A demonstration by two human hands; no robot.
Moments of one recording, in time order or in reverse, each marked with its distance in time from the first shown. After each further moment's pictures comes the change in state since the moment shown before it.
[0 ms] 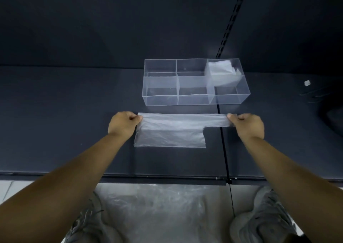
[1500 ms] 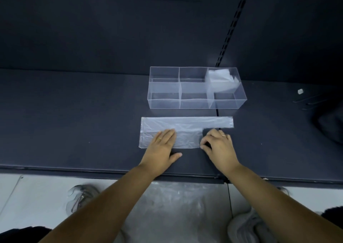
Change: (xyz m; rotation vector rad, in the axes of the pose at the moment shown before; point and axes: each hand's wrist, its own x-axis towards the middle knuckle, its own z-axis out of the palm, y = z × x) left_hand -0.090 0.017 0.062 0.484 -0.145 0.727; right_hand -0.084 -0.001 0.027 -0.414 -0.187 -0.777
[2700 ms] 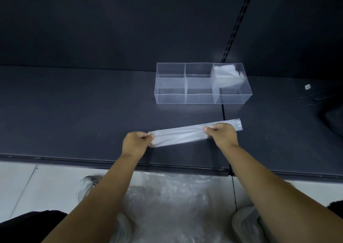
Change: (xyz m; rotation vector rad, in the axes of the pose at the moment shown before) left_hand -0.035 -0.042 -0.038 -0.716 0.169 -0.837; right_hand 0.024 -0.014 -0.003 0.694 -0.004 0.658
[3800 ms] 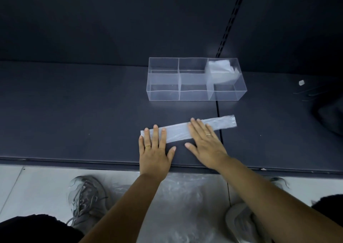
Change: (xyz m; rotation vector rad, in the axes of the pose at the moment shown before) left_hand -0.037 -0.012 0.082 0.850 0.029 0.442; right_hand -0.007 0.043 0.020 -0.944 -0.186 -0.752
